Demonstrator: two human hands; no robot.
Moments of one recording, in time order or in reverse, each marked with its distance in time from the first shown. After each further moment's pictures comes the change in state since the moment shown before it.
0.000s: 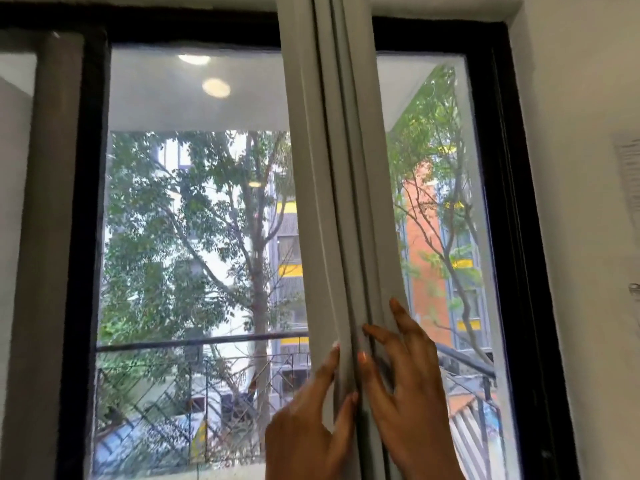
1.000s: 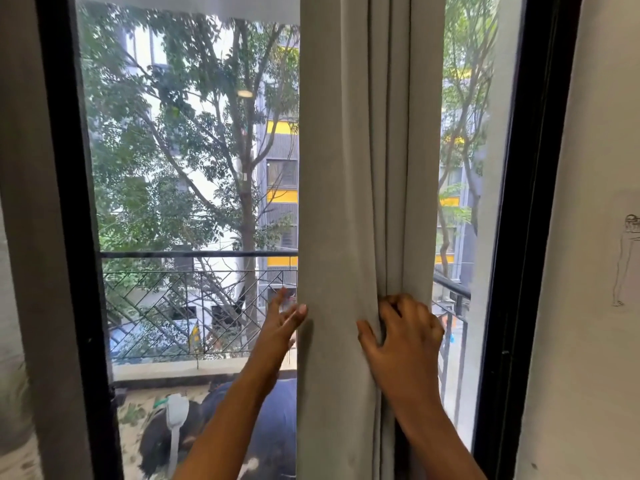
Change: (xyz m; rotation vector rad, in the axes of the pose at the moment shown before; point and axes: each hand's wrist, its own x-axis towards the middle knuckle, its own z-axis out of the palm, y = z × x) left_hand -0.038 -0.121 0.010 -0.693 -0.269 -0.777; right_hand -0.082 0.011 0.024 -0.576 -0.145 0.093
